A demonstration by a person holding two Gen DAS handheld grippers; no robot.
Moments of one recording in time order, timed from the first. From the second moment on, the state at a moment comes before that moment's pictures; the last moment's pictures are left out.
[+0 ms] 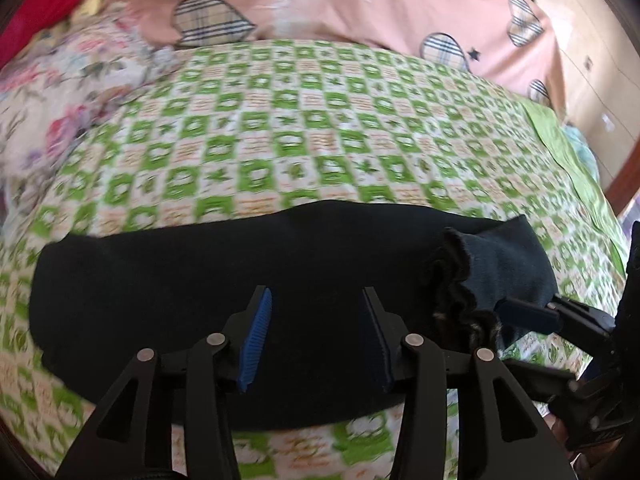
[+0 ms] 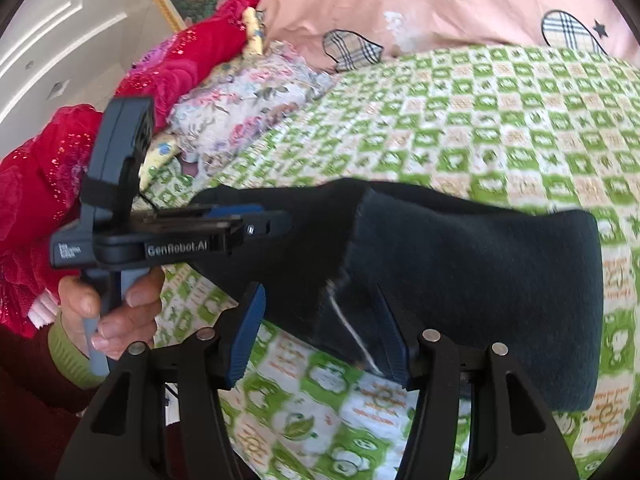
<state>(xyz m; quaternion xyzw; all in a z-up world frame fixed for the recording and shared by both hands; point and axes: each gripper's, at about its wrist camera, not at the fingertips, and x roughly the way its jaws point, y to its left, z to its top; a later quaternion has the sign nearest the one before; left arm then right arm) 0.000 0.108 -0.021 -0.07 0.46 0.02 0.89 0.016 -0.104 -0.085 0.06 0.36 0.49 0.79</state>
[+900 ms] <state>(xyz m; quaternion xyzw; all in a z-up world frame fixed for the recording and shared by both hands) -0.123 0.267 -0.038 -0.33 0.44 0.17 0.82 0.052 0.041 -0.038 -0.02 0.36 0.61 0.70</state>
